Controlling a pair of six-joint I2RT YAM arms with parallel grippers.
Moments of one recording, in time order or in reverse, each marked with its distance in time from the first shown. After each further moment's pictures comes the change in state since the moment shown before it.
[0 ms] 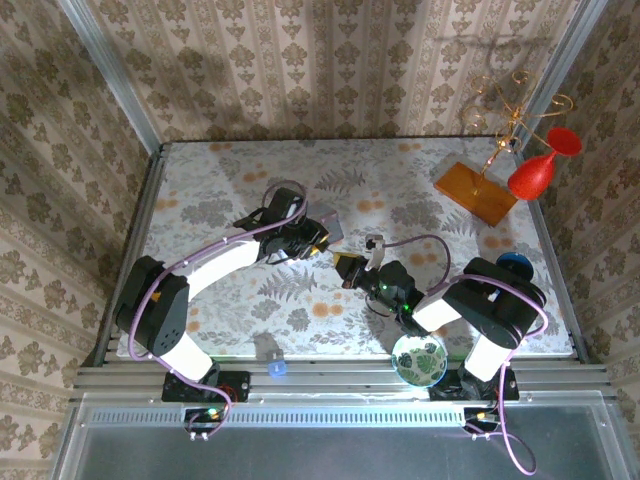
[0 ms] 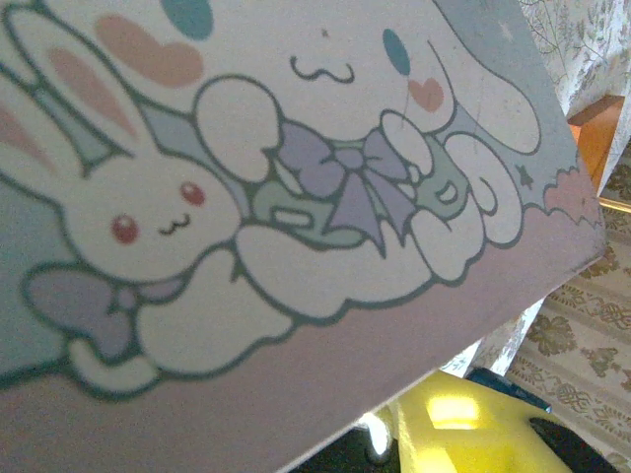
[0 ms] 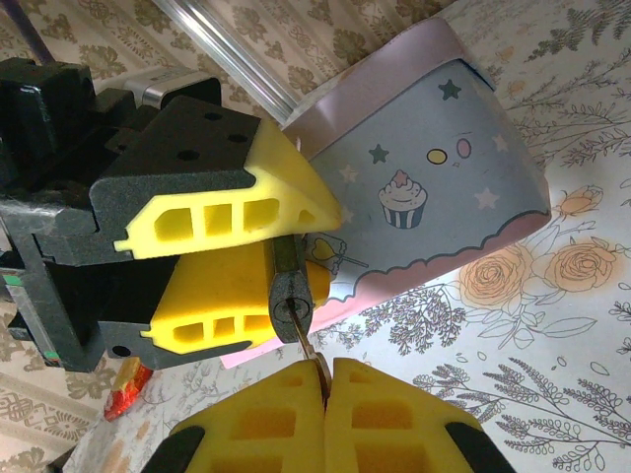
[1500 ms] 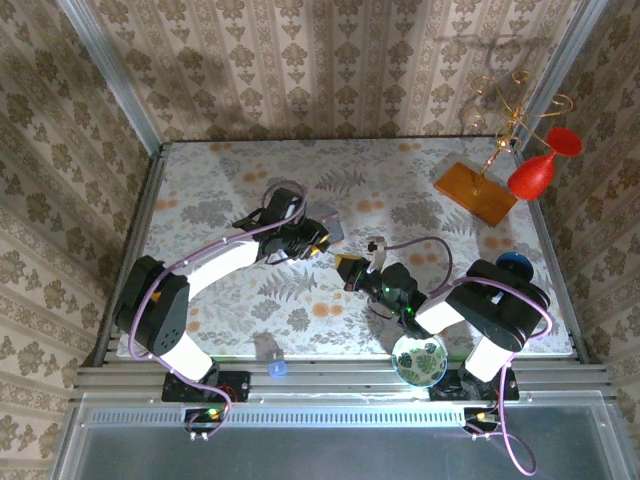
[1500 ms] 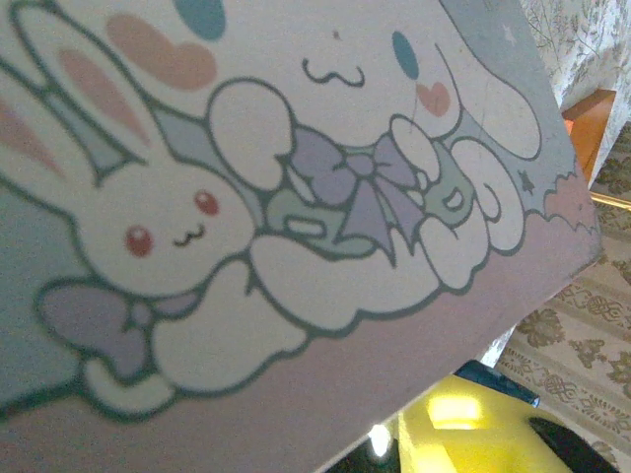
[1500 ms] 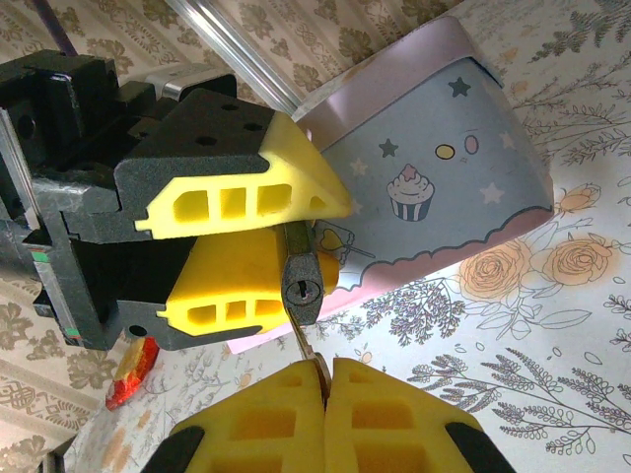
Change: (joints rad) left arm 0.013 0.000 -0.013 0.024 0.029 -0.006; right arm 0.003 -0.021 -0.028 0.008 -0.003 -0.016
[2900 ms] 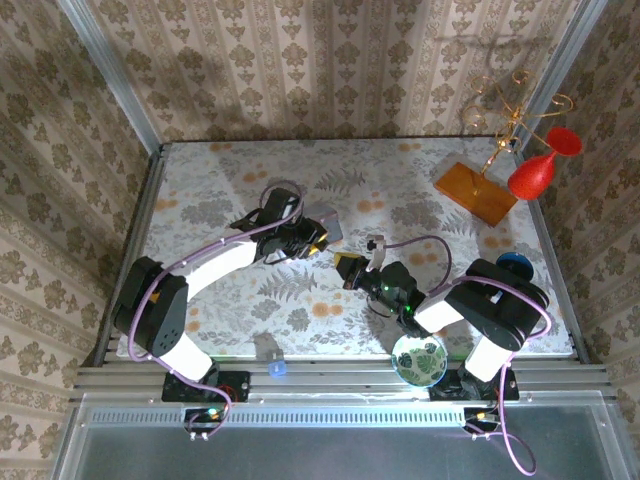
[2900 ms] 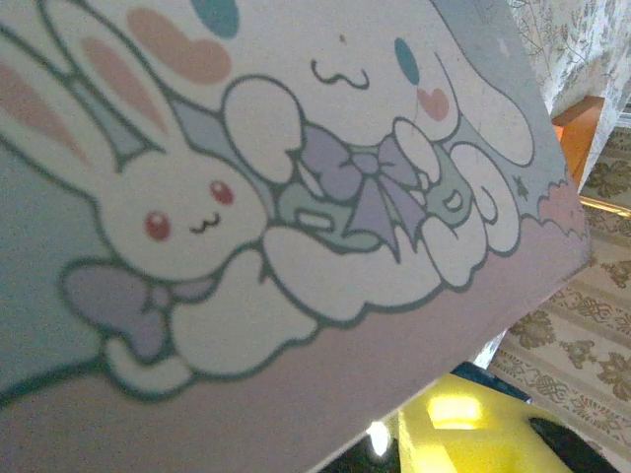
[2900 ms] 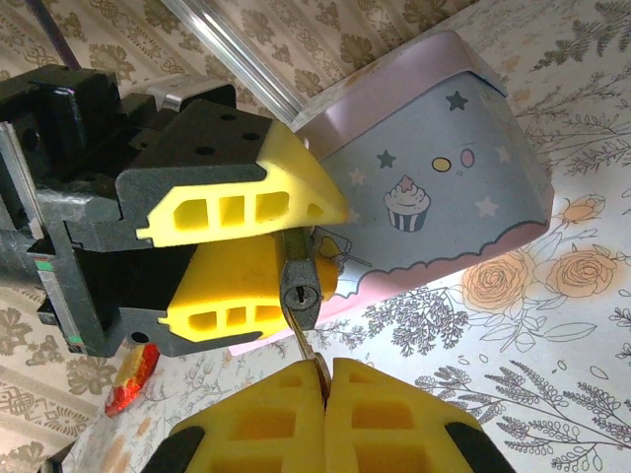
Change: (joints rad) left arm 0.013 -0.010 -0.015 0.021 0.010 0.000; right arm -0.004 0.008 0.014 0.000 0.003 -0.003
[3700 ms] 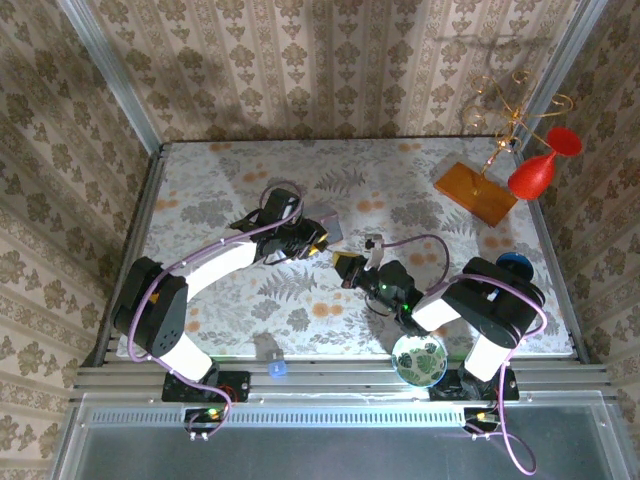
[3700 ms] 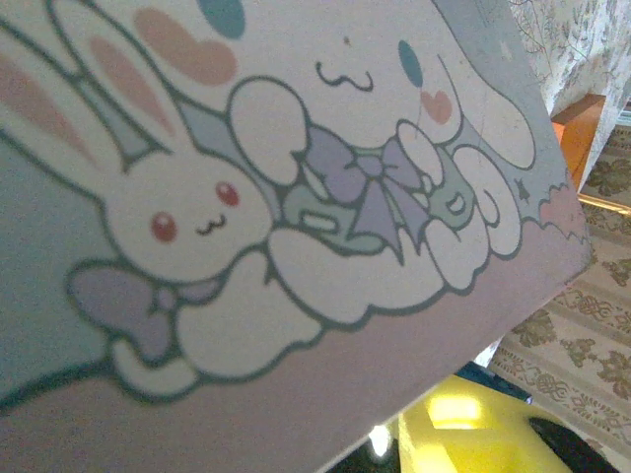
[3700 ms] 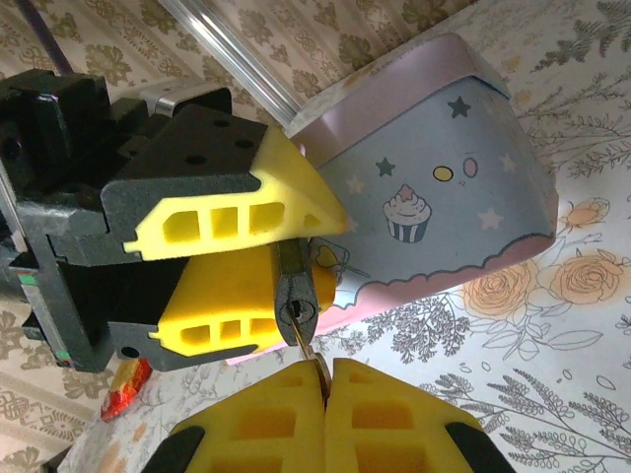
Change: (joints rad) left arm 0.001 -0.002 -0.005 0.002 0.001 0.000; right arm 0.000 0.021 0.023 0.000 0.004 0.000
